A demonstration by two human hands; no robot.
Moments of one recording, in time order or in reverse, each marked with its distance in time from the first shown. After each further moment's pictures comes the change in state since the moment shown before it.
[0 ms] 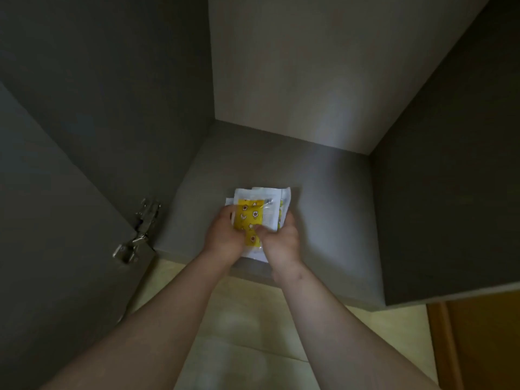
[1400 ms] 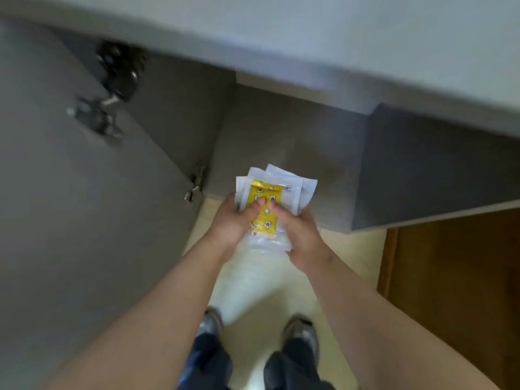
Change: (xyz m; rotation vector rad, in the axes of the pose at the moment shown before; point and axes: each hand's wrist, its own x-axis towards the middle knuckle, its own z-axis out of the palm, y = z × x) left_hand -0.159 0.117 -0.069 -0.201 -0.099 -0.265; right_hand -0.155 -0.109 -0.057 0.427 -0.304 0.289
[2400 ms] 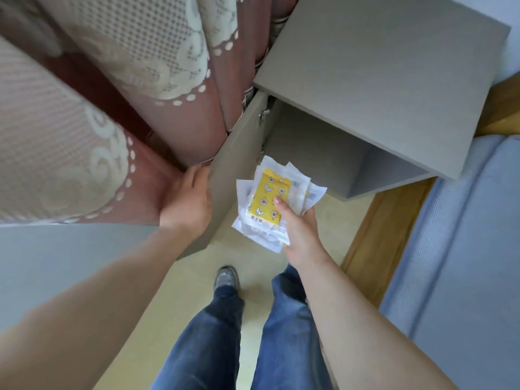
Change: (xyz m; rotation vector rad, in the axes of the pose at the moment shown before) left_hand -0.333 0.118 -0.191 1.058 0.336 0.170; right_hand -0.325 -0.084 0.169 -0.032 0.097 0.216
